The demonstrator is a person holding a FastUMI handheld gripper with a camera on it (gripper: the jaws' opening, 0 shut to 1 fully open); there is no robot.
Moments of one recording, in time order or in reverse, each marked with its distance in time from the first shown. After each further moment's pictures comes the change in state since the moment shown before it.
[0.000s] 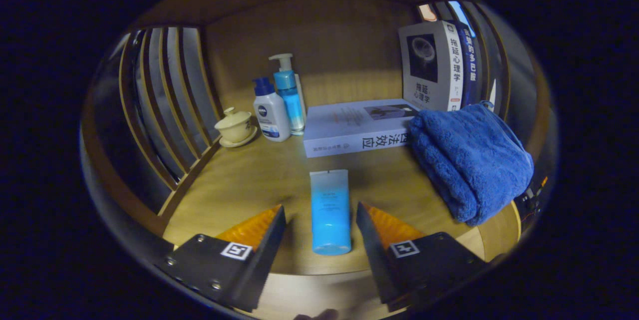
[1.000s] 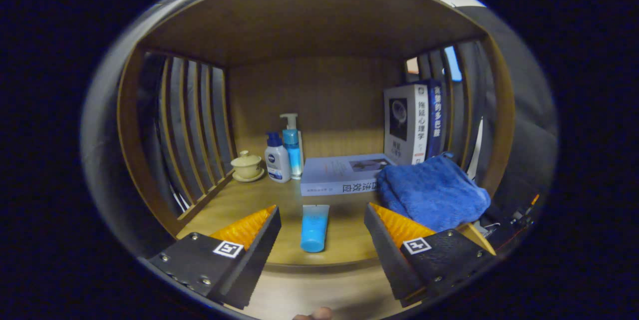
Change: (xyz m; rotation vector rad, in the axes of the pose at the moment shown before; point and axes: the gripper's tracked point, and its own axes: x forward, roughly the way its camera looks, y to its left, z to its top) arm -0.106 -0.022 0.048 -0.064 -0.357 -0.007
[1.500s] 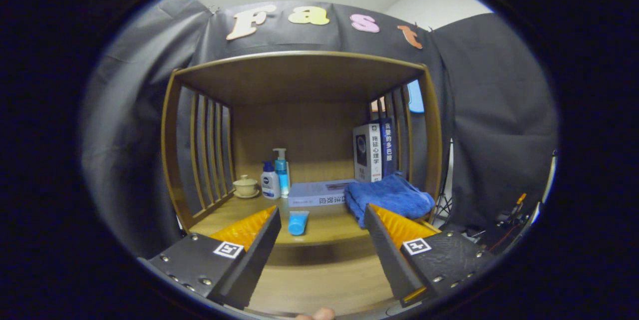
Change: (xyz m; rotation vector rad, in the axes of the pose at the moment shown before) arm -0.116 -0.030 -0.011 0.025 -0.207 -0.078
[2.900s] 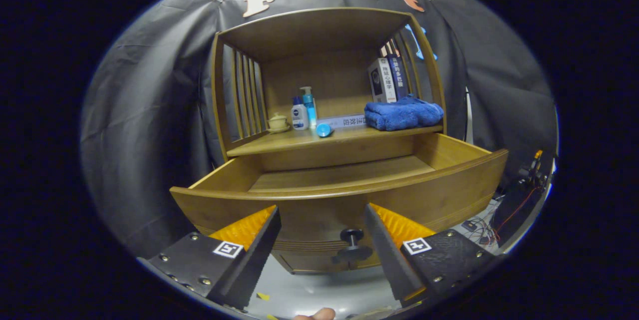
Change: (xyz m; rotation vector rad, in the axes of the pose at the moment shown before) arm -0.094 0.020 -0.152 0.065 0.232 0.169
